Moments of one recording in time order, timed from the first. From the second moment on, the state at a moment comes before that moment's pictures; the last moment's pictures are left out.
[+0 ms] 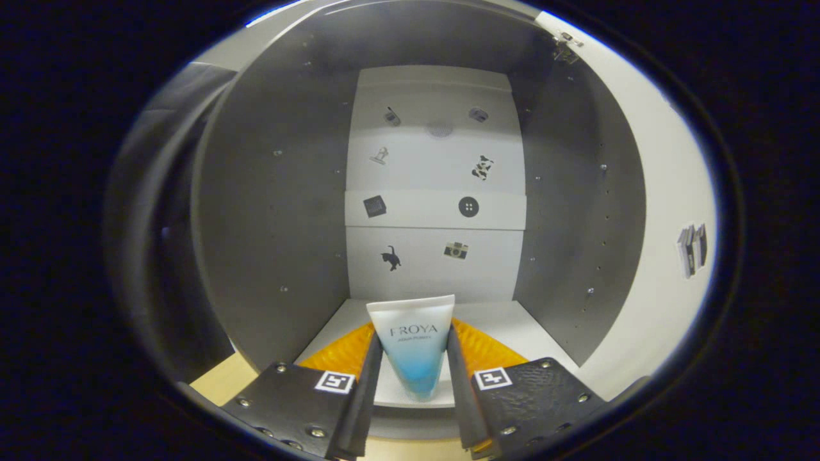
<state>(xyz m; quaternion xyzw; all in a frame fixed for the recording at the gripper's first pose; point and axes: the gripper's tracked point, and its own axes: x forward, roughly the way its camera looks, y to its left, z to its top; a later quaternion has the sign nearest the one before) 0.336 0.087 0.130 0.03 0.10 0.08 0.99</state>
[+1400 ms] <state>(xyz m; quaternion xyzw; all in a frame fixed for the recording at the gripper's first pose) 0.391 0.071 0.116 0.07 0.09 0.04 0.99</state>
